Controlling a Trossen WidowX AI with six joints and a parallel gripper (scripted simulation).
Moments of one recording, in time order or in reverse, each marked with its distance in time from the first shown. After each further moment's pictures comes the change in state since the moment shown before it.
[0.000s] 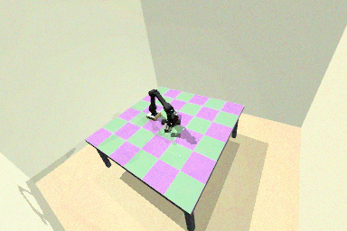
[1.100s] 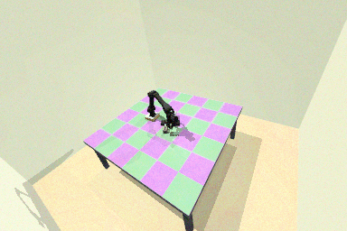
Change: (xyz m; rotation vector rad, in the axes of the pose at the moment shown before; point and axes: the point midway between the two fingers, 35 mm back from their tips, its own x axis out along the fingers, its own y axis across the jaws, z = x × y) arm 0.003 -0.008 0.006 -0.007 -0.001 0.002
